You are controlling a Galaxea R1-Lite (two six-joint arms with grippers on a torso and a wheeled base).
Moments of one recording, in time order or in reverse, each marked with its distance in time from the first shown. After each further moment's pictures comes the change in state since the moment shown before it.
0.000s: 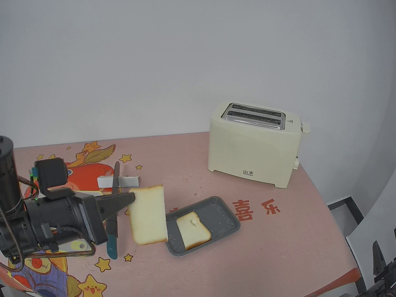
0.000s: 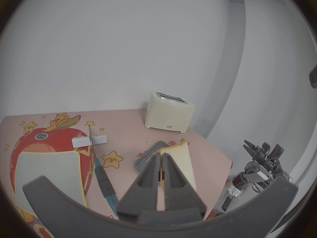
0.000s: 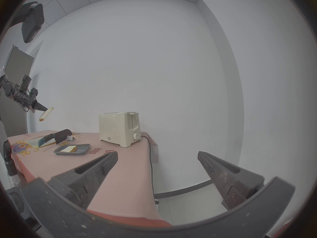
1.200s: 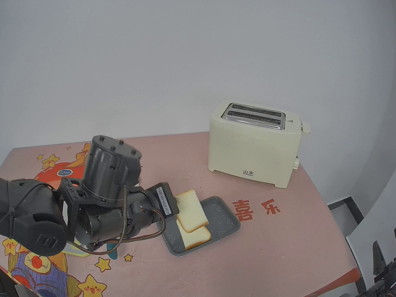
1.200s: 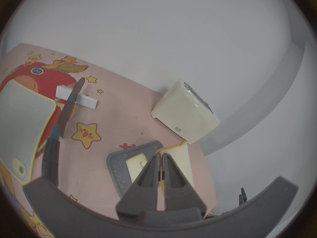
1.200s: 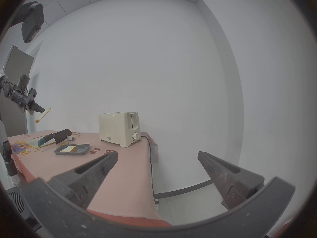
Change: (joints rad) left arm 0.003 0.448 -0.181 0.003 0.095 -0.382; right arm 0.000 0.000 0.000 0.000 0.000 0.000
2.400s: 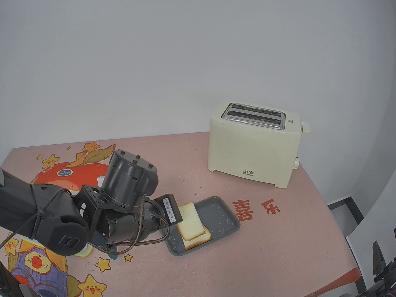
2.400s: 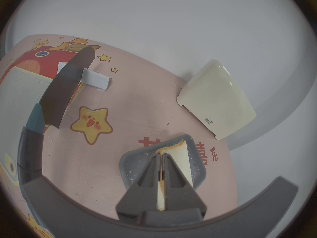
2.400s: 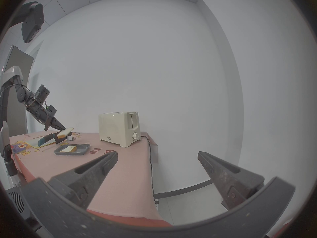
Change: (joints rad) left arm 0.023 0.098 0.009 0.000 -0.007 -0.002; right arm 0.000 0.000 0.000 0.000 0.000 0.000
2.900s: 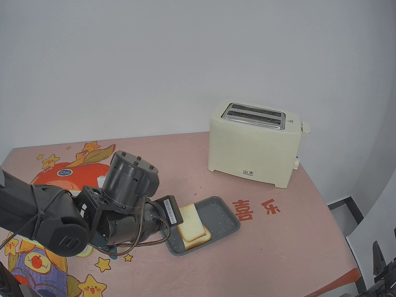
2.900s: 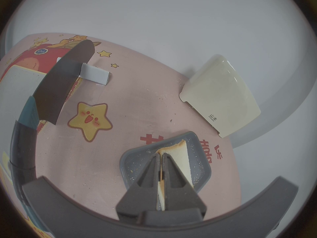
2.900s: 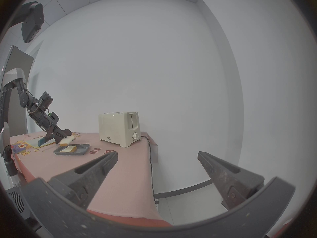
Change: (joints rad) left arm -0.004 0.002 0.003 -0.001 -0.005 0.001; right arm 0.000 0.000 0.000 0.000 0.000 0.000
